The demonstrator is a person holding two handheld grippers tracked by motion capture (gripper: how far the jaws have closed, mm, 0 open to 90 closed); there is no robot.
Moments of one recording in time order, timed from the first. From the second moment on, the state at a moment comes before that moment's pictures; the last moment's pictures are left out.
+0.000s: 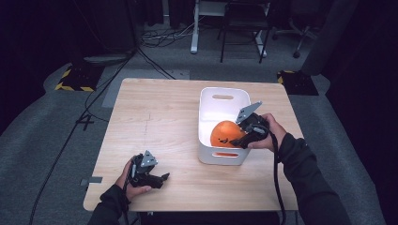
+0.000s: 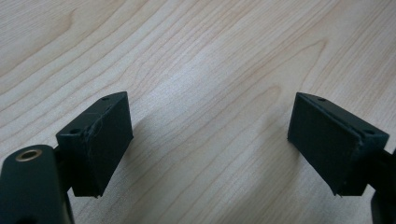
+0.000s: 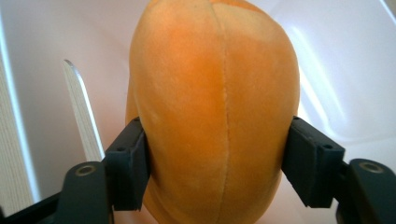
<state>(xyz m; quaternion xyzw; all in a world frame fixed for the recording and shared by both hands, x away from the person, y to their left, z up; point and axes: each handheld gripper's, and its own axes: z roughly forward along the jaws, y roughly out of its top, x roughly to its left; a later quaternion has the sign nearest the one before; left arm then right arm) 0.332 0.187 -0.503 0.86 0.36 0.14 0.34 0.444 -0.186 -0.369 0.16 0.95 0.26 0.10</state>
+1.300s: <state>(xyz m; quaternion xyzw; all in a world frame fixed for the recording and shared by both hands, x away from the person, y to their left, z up) 0.332 0.187 -0.503 0.86 0.36 0.14 0.34 0.436 -0.207 -0.366 0.20 0.92 0.30 0.12</state>
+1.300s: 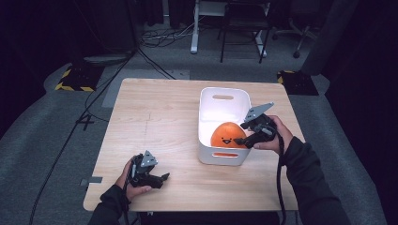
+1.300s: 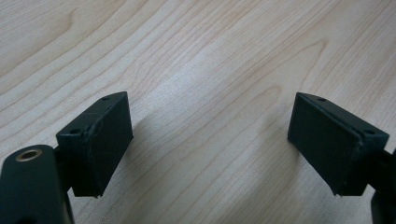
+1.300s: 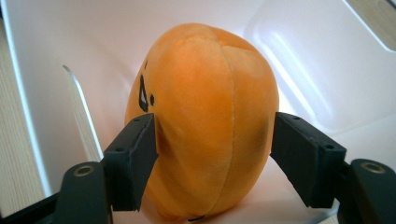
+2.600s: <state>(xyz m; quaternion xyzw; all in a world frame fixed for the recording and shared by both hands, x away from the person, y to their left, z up) 0.332 0.186 -0.503 0.85 0.37 0.14 0.34 0.419 -0.217 -0.361 0.22 0.86 0.40 0.22</state>
